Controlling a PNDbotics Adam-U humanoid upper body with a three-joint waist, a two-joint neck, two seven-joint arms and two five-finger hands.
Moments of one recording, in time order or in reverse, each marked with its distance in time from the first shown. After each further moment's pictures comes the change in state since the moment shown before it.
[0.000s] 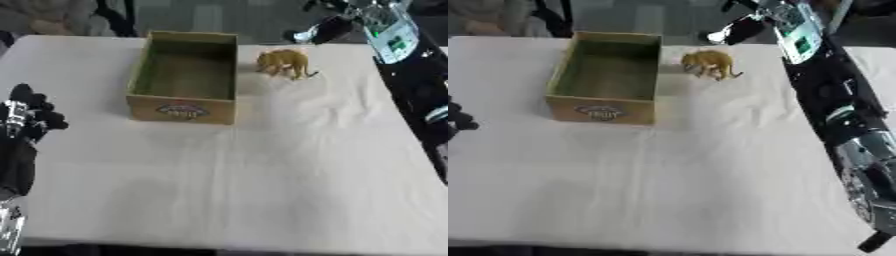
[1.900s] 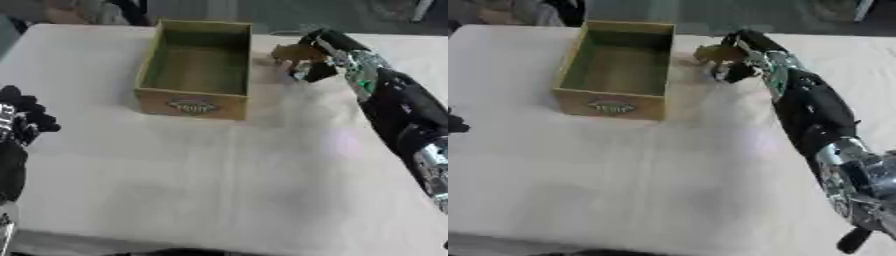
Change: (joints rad) left arm -0.025 -0.008 -0.006 -0.006 0.006 0.007 -0.009; right arm 0.019 0.007 -0.060 0.278 0.418 0.158 -0.313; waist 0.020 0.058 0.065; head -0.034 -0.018
